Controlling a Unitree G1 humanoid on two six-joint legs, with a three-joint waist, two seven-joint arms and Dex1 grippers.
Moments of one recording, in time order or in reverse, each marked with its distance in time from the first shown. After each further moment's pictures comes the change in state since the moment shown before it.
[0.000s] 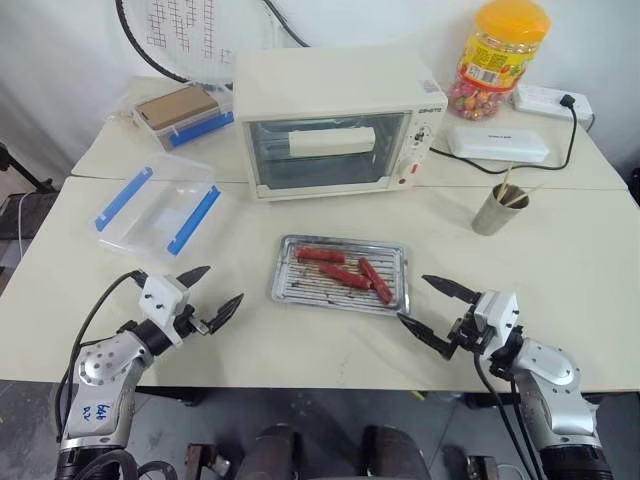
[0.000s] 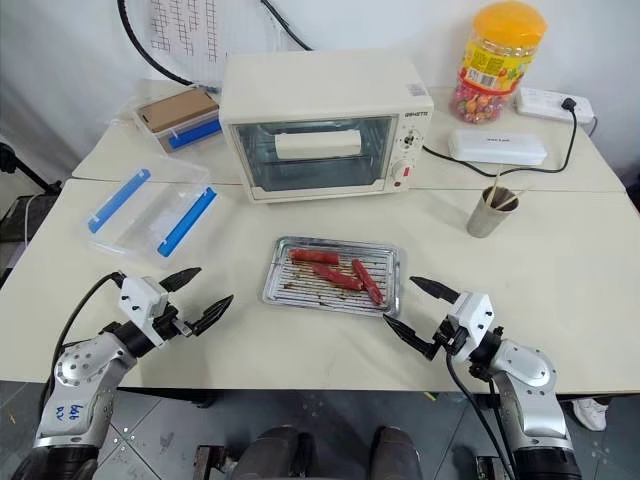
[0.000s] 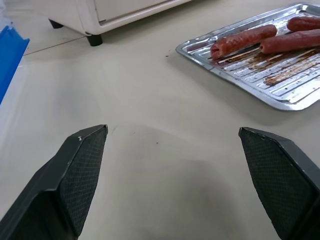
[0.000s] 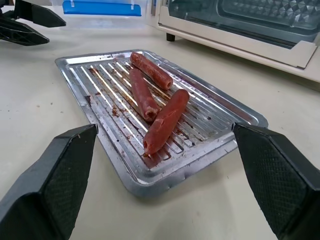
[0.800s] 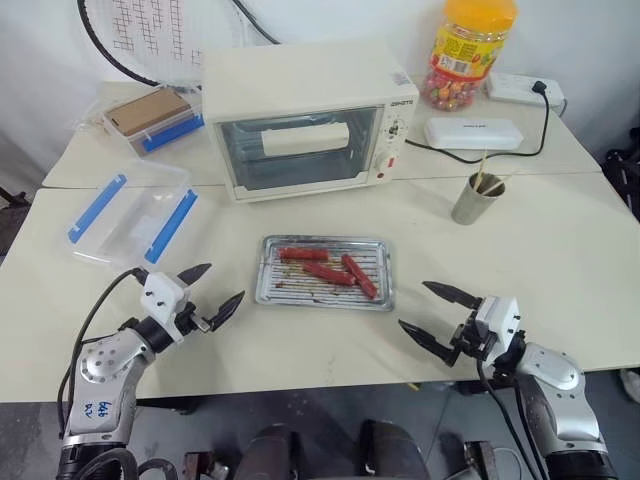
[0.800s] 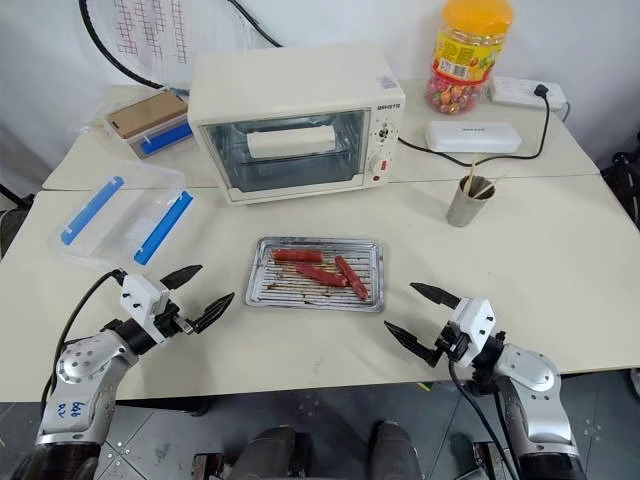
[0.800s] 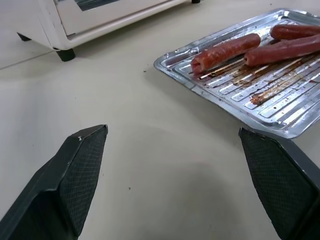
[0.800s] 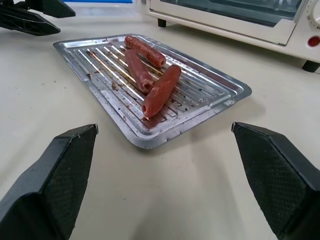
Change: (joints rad) left arm -0.006 -0.001 0.001 0.001 0.000 0.003 0.000; right arm 0.028 -0.016 0.002 -0.015 0.001 0.001 0.012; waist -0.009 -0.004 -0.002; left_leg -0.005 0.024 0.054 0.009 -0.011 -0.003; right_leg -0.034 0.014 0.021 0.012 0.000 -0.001
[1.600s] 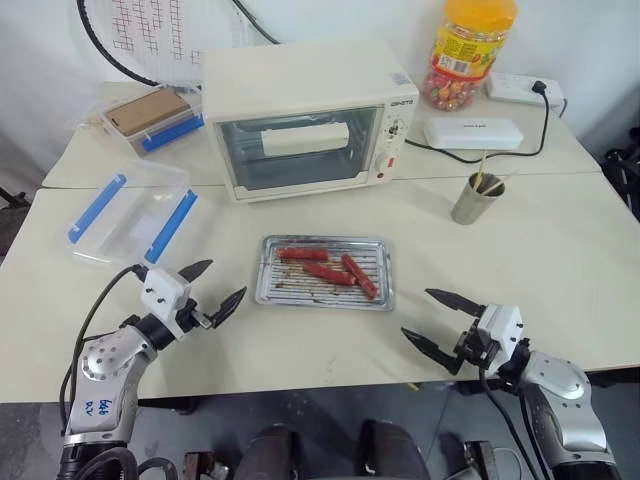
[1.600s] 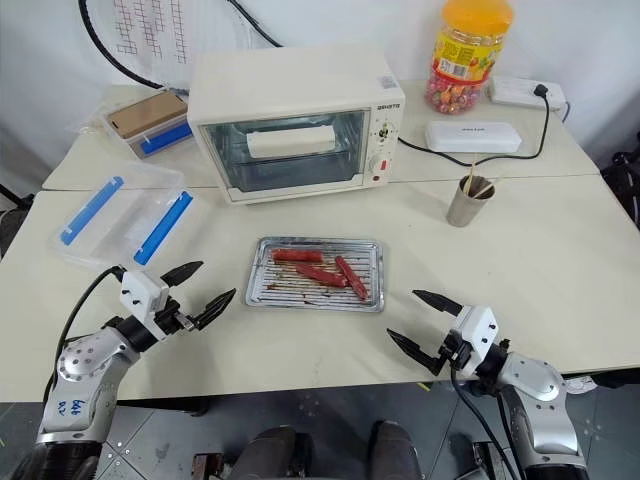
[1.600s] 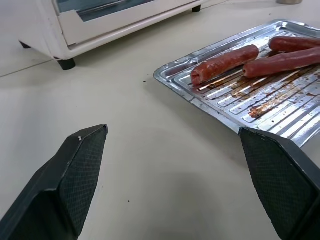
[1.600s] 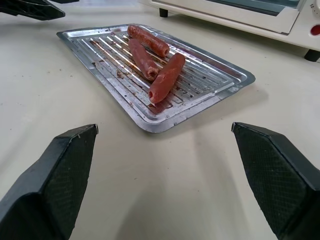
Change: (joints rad) left arm -0.013 -0.006 -0.002 -0.027 -0.011 0.017 0.007; right arm 0.053 -0.017 -0.002 -0.033 -0.002 0.000 -0.010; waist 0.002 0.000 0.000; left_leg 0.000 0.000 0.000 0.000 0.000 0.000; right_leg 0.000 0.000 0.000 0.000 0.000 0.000
